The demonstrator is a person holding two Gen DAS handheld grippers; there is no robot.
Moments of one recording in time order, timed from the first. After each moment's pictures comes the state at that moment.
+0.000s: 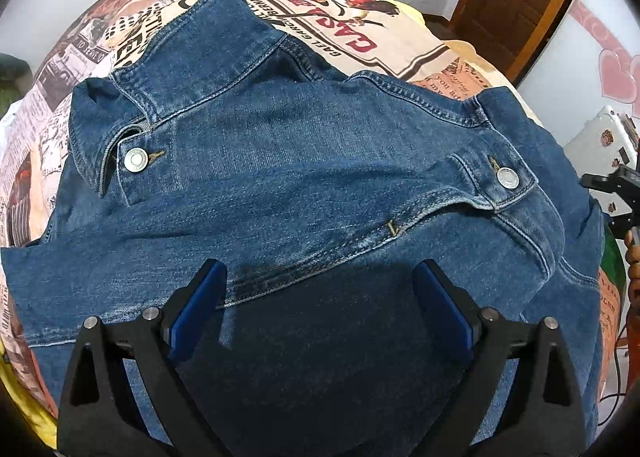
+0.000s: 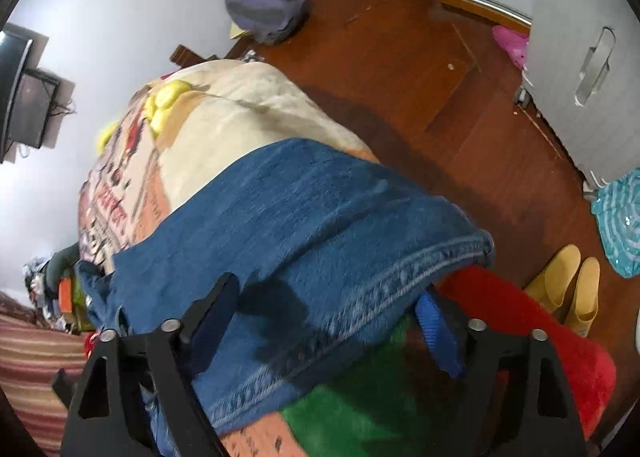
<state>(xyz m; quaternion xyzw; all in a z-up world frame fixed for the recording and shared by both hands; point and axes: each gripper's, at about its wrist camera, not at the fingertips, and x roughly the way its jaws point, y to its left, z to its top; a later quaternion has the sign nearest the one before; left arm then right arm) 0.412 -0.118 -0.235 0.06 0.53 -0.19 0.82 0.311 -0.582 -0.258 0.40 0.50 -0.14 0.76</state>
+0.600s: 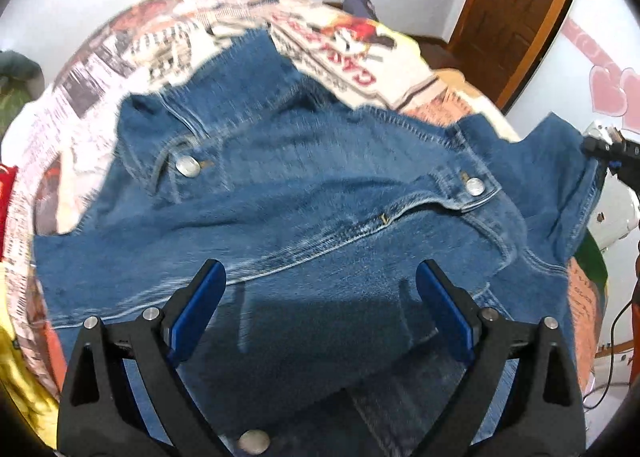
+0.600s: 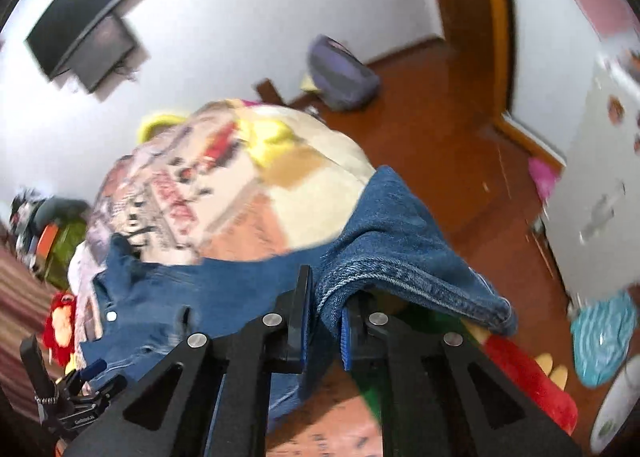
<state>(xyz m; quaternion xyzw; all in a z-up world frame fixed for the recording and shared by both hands) 0.384 -0.089 -0.190 0.04 0.49 -0.19 0.85 0.334 -0.492 -0.136 0.23 0.40 -0.09 0.88</state>
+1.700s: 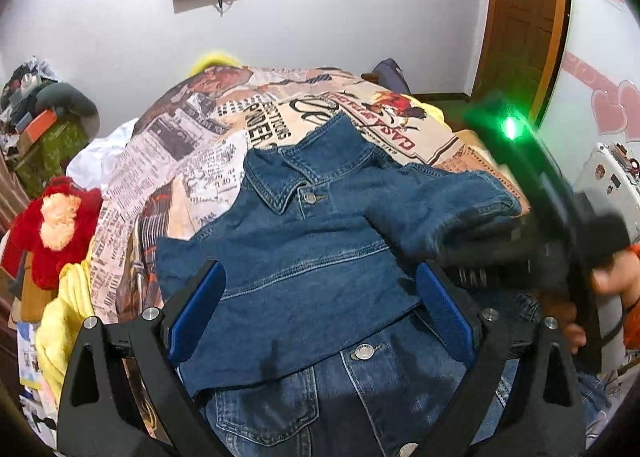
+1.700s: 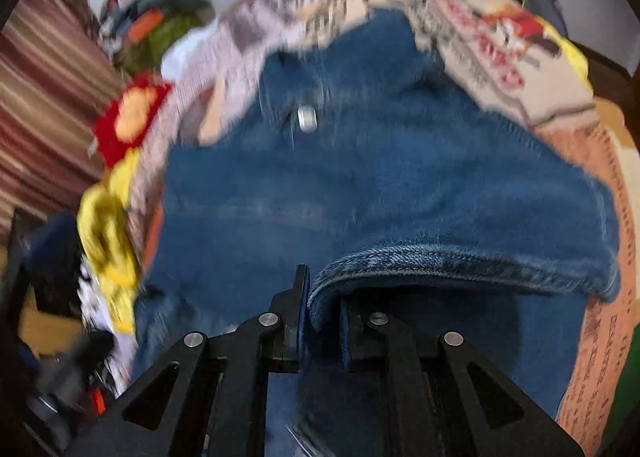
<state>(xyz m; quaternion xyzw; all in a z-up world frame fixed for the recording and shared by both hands) 0.310 0.001 -0.122 0.06 0.39 -0.13 0.91 0.386 -0.176 -0.184 0.04 0.59 0.18 0.78</state>
